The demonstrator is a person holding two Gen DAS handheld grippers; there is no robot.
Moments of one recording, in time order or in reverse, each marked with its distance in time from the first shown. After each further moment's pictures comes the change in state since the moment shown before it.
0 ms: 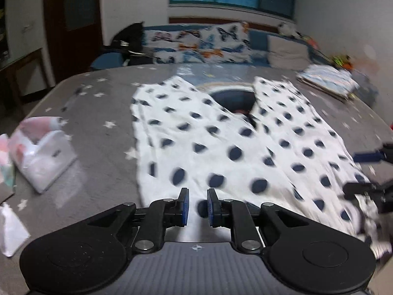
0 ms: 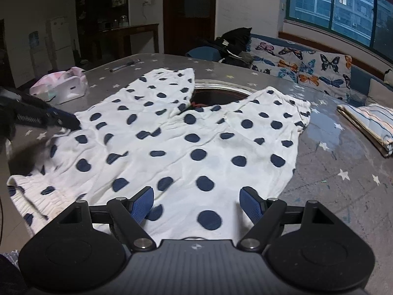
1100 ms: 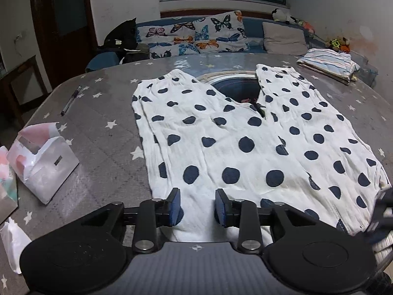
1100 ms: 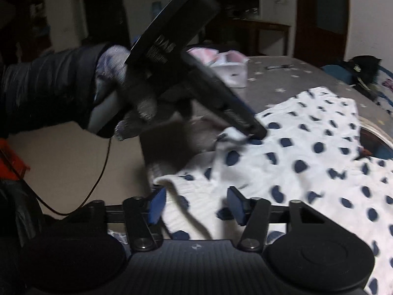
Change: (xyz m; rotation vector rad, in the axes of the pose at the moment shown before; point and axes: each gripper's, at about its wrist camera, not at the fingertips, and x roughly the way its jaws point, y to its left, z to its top) left arm 0.011 0.010 0.006 0.060 0.027 0.029; right arm 0.010 0.140 0.013 -0.378 0.057 0.516
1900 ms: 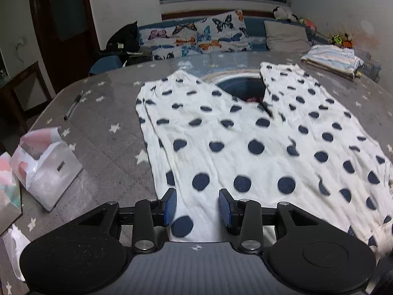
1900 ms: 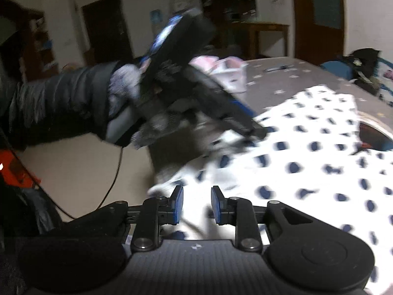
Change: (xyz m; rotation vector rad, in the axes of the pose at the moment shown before) left arm 0.003 0.001 0.006 0.020 -0.024 0.031; right arm -0.040 -0.020 -0.008 0.089 -0.056 0.008
